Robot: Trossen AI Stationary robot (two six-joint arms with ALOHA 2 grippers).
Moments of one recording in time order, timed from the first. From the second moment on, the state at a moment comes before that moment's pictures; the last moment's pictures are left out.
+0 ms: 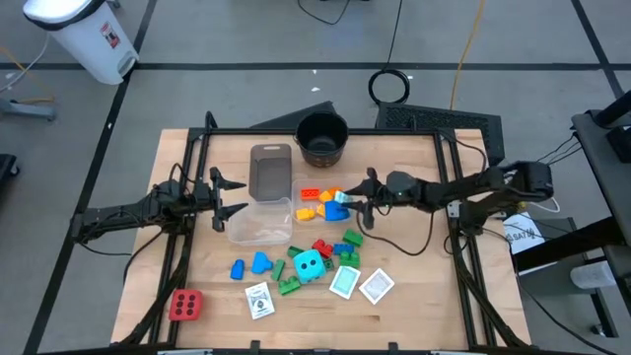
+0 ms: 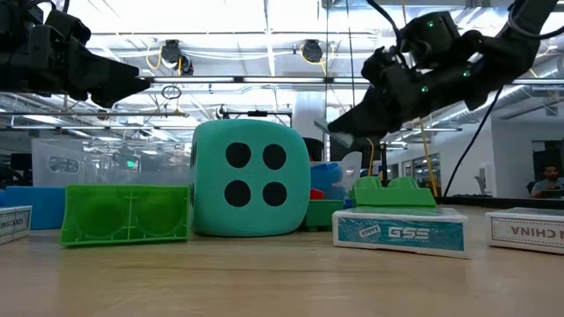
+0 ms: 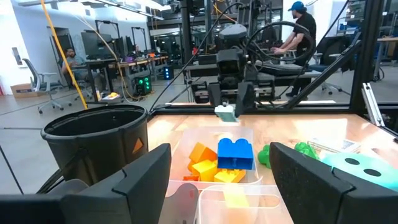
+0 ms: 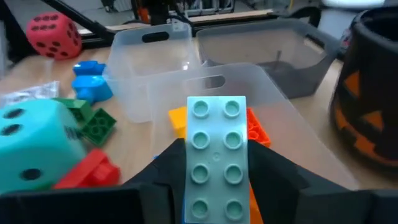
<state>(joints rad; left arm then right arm) 0.17 0.03 0.02 0.08 0.02 0.07 -0.17 1.42 0.44 0.69 -0.08 0.04</state>
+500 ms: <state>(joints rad) 0.17 0.03 0.02 0.08 0.02 0.07 -0.15 1.32 0.44 0.62 -0.05 -0.04</state>
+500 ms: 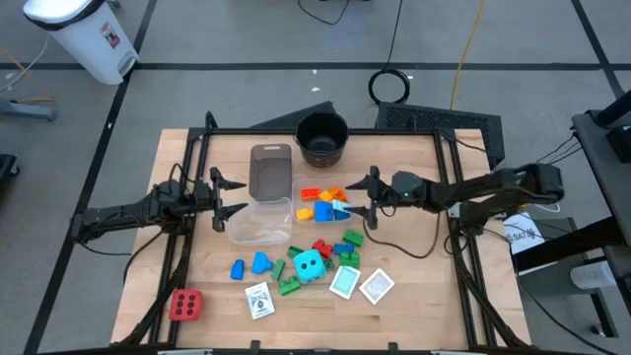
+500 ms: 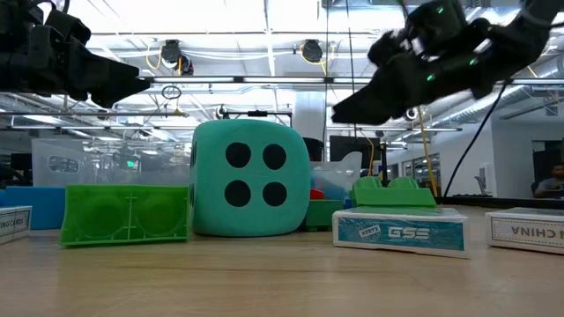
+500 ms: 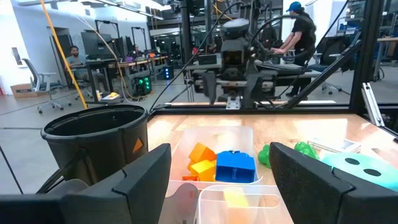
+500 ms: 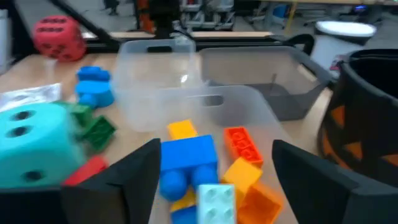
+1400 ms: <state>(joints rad) 0.17 0.03 0.02 0.08 0.02 0.07 -0.02 0.38 0.44 -0.36 0.08 0.11</state>
